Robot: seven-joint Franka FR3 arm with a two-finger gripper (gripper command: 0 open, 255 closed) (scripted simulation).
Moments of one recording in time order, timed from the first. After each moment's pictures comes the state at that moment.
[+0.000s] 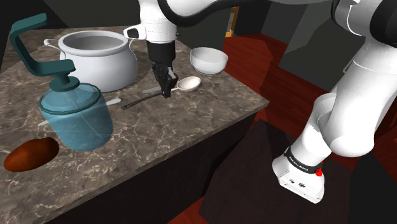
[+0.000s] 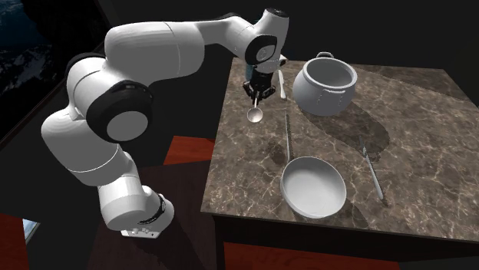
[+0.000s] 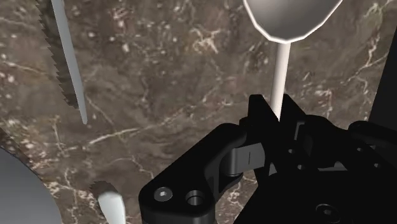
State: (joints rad) arm 0.38 0.14 0.19 -1.73 0.04 1.77 -0.77
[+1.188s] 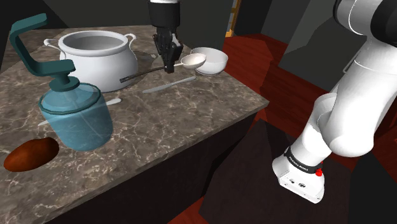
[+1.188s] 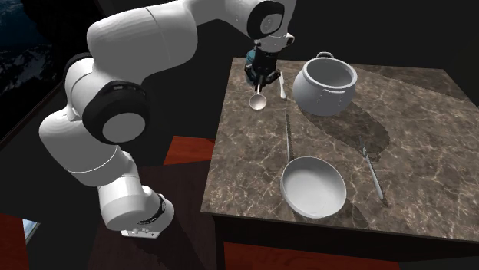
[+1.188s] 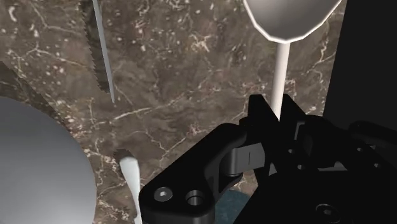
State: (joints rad) arm 0.37 0.13 0.18 -1.52 0.04 1.55 -0.79
